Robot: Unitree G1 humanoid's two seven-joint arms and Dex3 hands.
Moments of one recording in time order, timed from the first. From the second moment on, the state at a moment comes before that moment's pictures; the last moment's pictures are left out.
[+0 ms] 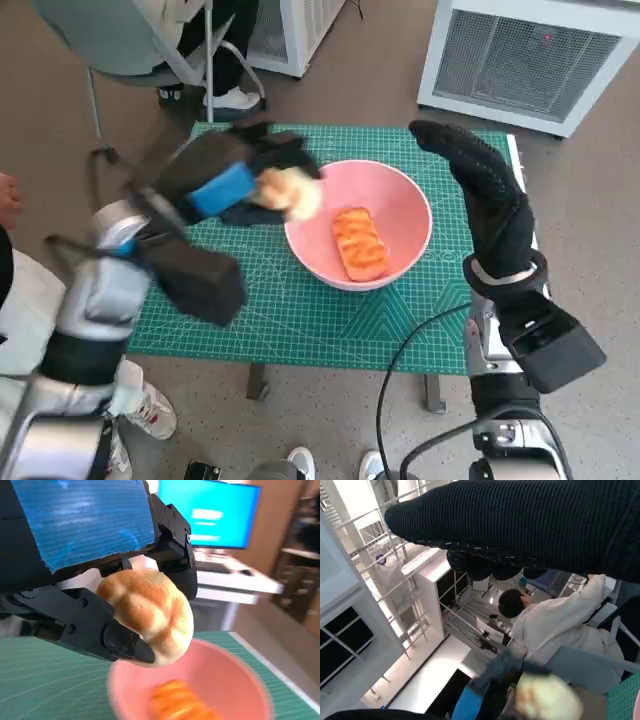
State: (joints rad) left arm -0.83 0.50 -0.23 0.32 0.42 -0.35 -0.38; right arm -0.66 -0.11 -0.07 0.55 0.22 -0.92 0.39
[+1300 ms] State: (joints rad) left arm -0.83 0.33 -0.19 0.59 0.32 -0.43 -0.20; right arm -0.64 -0.13 -0.10 0.53 0.18 -0.93 0.35
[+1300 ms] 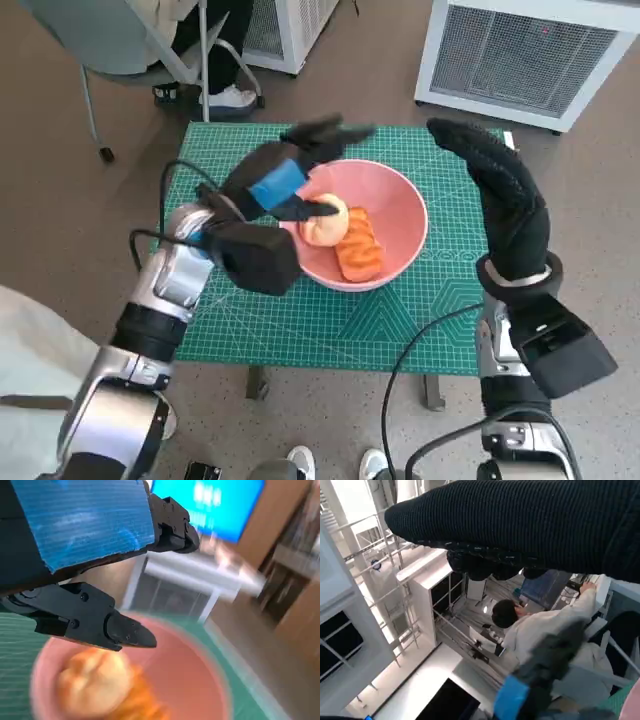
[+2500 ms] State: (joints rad) left arm -0.55 0.08 0.00 0.25 -0.09 -0.63 -0.14; right arm -0.72 -0.10 -0.10 0.47 0.13 -0.85 0.22
